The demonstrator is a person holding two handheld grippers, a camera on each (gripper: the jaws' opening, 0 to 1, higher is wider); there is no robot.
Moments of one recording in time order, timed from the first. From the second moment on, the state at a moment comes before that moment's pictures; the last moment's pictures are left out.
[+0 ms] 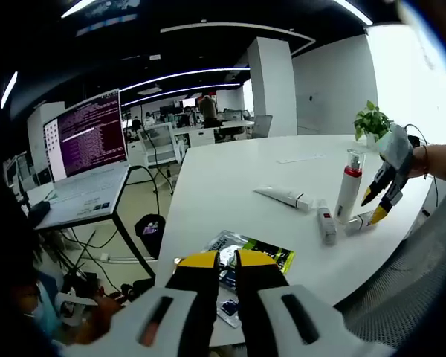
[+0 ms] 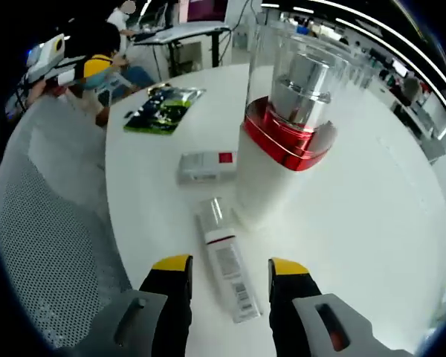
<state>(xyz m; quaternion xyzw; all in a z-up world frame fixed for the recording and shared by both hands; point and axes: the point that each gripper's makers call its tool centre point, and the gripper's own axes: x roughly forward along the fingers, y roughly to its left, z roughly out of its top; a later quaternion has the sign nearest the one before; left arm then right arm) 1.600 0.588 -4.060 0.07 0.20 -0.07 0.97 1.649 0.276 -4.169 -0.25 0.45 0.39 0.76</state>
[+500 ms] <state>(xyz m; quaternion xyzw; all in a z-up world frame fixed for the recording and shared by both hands) 1.600 0.595 -4.059 0.07 0.20 -0.06 0.98 1.653 0.272 -4.194 -0.31 0.47 0.38 0.74</state>
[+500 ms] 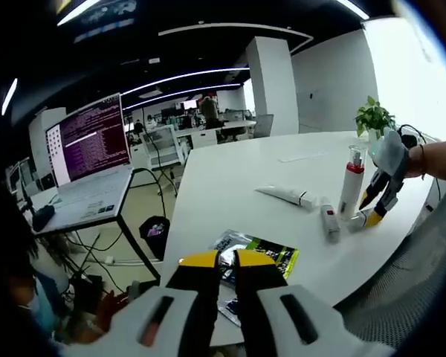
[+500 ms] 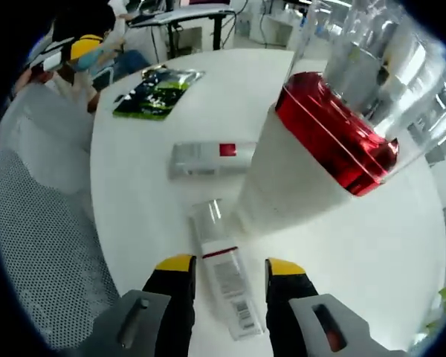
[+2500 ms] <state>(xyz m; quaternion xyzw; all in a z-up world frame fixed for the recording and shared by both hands) 1.690 0.436 -4.029 -0.05 0.25 -0.27 0.93 1.651 0.343 -4.104 -0.13 0.30 0.41 0.85</state>
